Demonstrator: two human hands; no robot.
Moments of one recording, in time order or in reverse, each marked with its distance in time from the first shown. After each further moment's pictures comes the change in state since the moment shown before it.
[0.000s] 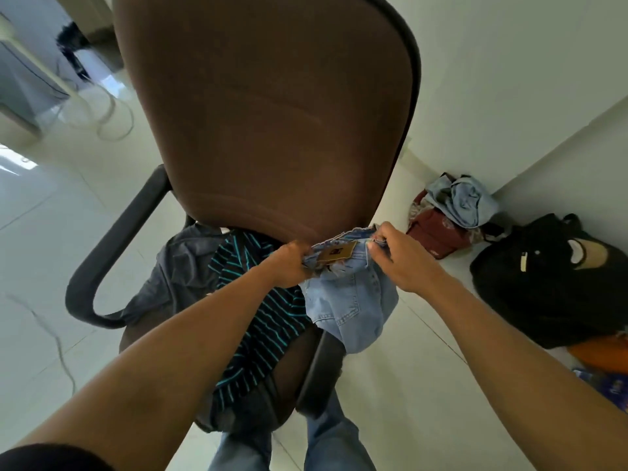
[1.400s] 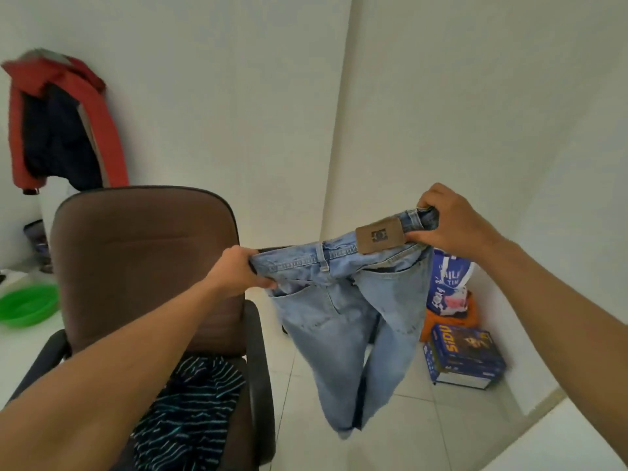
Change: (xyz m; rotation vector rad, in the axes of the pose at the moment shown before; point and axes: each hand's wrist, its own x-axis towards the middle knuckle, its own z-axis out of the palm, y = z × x) left_hand -0.302 0.173 -0.061 0.077 0.211 0.717; right_hand -0.502 -0.215 -0.188 -0.390 0.858 0.237
